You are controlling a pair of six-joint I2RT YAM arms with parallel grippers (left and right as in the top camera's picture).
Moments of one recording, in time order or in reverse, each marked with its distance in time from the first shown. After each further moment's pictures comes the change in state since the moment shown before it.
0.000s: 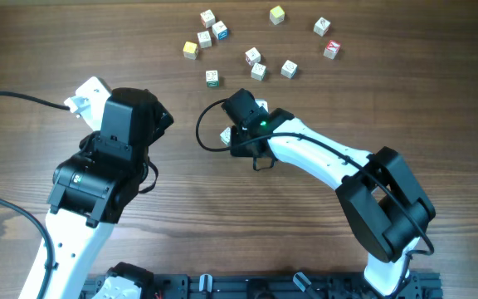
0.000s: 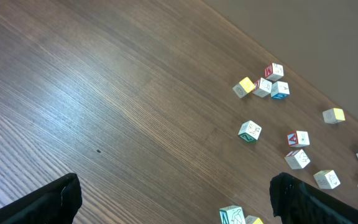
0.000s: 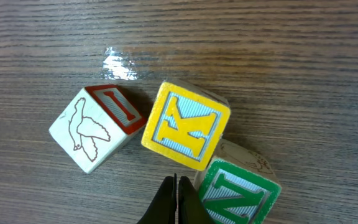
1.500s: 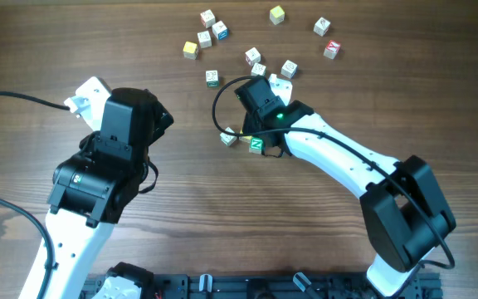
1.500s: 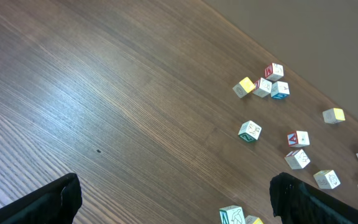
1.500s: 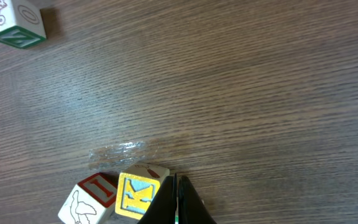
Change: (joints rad) left arm 0.000 0.000 0.000 0.000 0.000 0.000; right arm -0.061 -0.088 -0.005 0.032 0.192 0.134
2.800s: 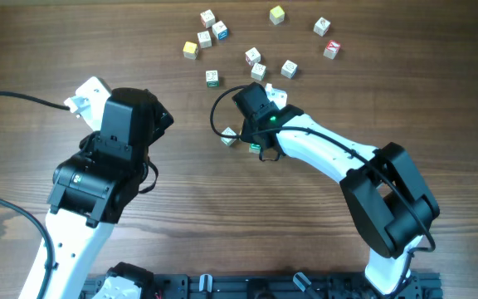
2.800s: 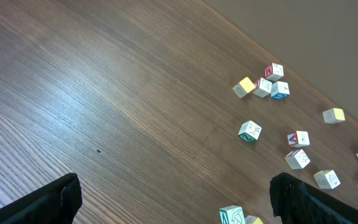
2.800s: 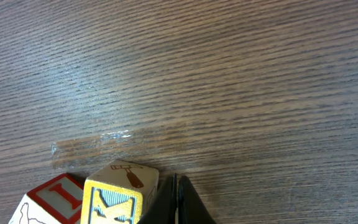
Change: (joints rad) left arm 0.000 0.000 0.000 0.000 0.000 0.000; right arm 0.000 0.090 -0.021 0.046 -0.048 -0.002
